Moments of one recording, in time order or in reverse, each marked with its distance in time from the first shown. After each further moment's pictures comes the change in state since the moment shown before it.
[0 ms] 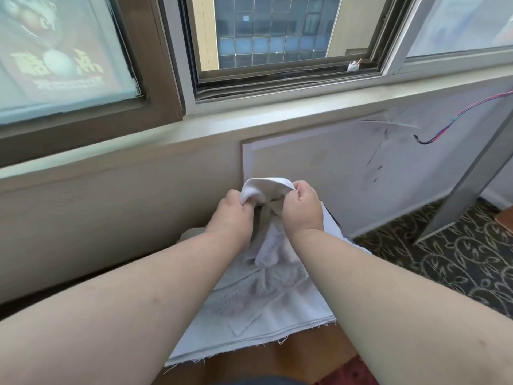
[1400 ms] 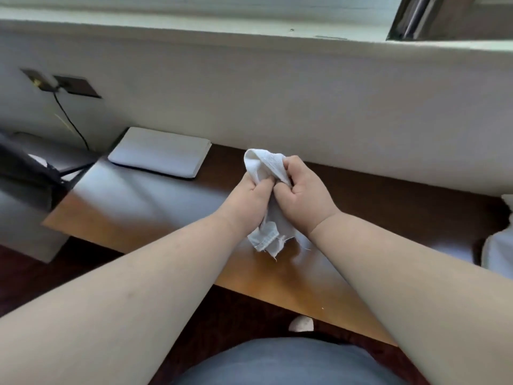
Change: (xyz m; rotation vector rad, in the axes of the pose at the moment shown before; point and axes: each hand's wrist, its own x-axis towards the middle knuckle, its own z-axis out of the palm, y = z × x) left_hand -0.367 -0.479 -0.419 -0.575 0.344 -0.190; right_hand -0.557 -0.119 0.447 0.081 -0.998 -0.711
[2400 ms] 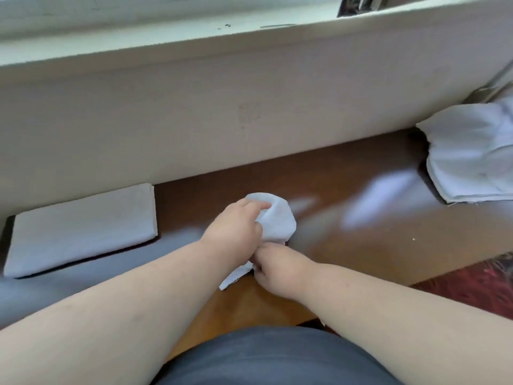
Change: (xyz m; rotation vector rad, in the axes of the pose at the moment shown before) left_hand 0.112 -0.087 -0.081 0.896 -0.567 0.313; right_hand -0.010 0.019 0.139 -0.407 -0.286 0.355
